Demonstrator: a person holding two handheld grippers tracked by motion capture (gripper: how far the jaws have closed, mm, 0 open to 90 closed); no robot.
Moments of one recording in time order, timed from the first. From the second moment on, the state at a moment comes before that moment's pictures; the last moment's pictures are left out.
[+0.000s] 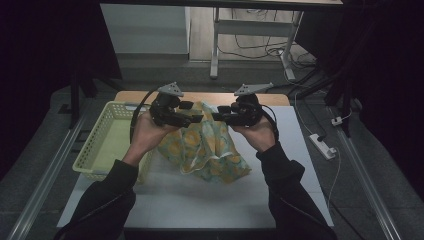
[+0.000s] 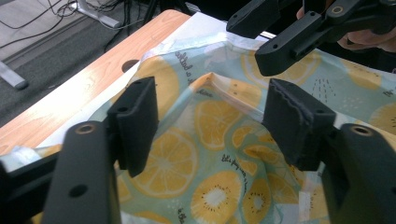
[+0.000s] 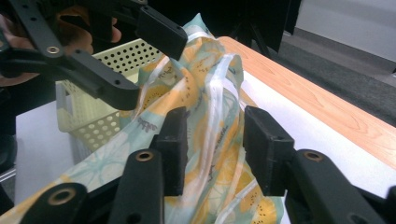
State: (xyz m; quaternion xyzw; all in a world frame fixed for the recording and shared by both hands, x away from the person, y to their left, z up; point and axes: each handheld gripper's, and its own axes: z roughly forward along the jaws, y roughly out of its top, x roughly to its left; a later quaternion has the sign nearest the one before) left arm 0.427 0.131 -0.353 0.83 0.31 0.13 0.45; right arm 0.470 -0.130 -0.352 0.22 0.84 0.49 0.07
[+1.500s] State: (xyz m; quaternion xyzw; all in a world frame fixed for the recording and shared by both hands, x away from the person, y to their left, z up) left arm 0.371 0.196 -0.391 0.80 0.37 0.13 0.47; right arm 0.445 -0.170 -0.363 0.25 0.82 0.51 0.09
